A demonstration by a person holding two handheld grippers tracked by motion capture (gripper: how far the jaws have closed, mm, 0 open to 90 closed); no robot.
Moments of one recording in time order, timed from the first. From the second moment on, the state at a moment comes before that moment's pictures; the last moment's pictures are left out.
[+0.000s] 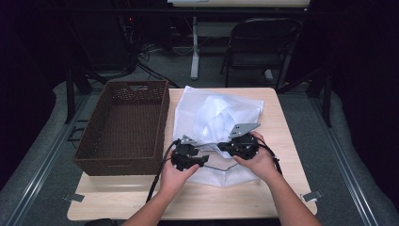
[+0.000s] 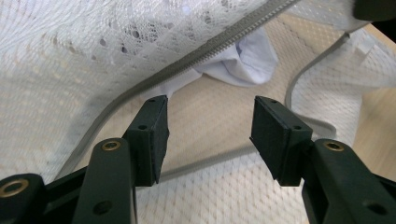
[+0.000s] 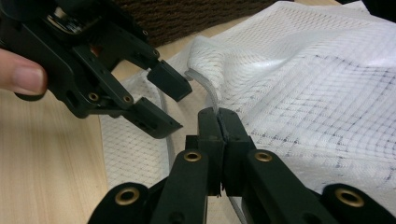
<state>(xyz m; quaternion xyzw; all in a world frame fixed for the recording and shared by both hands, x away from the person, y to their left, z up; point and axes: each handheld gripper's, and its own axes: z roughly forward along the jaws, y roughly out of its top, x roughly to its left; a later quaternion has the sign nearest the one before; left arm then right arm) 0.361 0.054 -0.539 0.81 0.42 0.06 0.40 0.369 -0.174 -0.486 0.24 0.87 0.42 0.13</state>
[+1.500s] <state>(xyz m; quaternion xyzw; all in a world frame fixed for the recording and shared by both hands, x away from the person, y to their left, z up) 0.324 0.090 -0.529 0.81 0.40 0.08 0.43 0.376 -0.168 -0.535 0.23 0.91 0.34 0.07</state>
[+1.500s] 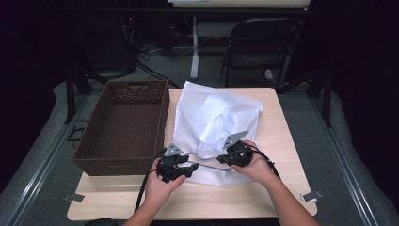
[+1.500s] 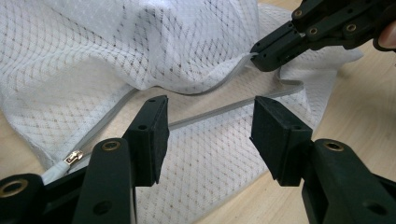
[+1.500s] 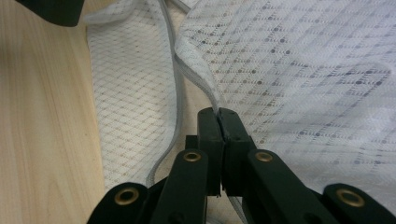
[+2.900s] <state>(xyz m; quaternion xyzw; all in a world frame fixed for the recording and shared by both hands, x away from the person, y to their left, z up) 0.326 0.093 -0.528 0.81 0.40 0.09 0.43 0.371 -0.174 -0.517 0.24 0.89 0.38 0.12</state>
